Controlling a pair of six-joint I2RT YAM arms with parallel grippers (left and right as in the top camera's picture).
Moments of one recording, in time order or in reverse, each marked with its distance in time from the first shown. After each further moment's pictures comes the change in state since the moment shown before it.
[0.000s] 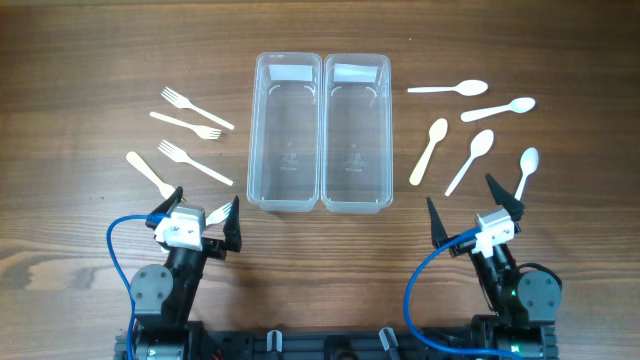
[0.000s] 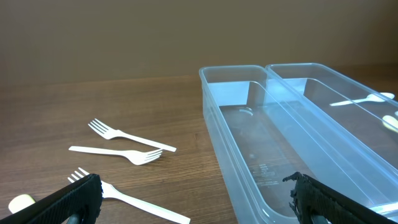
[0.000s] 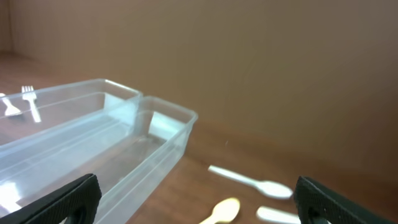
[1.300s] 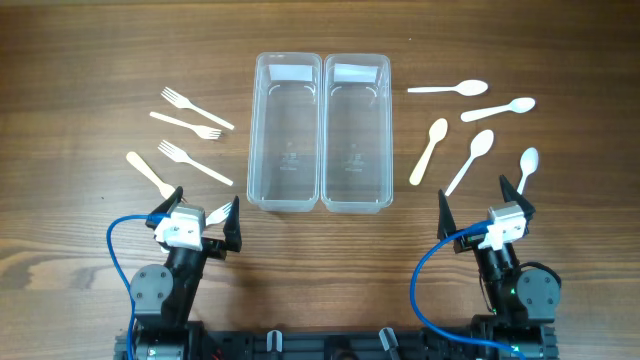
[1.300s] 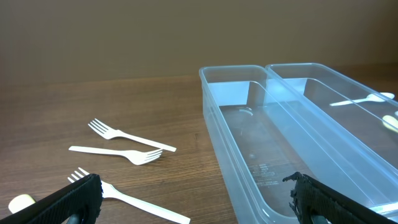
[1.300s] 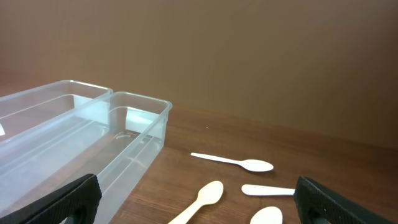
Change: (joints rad) left arm 0.000 0.000 0.000 0.000 0.000 0.000; right arm 0.000 0.000 0.001 -0.048 0.135 0.098
